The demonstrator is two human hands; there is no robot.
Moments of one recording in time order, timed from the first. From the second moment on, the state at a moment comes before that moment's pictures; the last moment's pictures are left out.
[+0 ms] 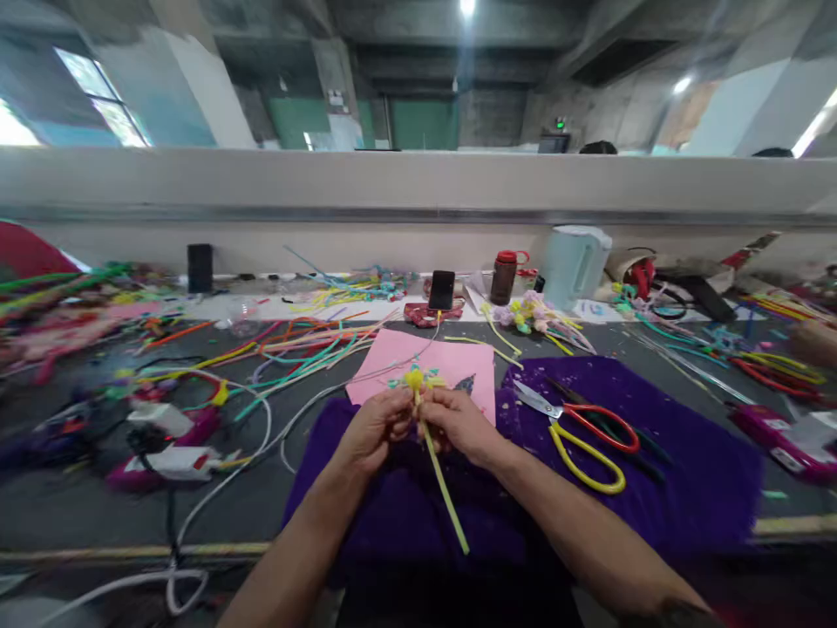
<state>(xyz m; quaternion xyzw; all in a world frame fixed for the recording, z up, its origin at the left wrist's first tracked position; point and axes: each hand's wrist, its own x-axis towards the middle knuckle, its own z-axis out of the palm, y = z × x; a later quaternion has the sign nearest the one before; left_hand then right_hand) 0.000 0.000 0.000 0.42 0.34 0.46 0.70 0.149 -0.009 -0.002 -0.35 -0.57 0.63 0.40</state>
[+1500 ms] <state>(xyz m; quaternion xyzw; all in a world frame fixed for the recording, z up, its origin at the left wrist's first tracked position) 0.005 -0.001 0.005 0.39 0.34 0.49 0.70 0.147 -0.009 0.001 -0.38 -0.60 0.57 0.41</state>
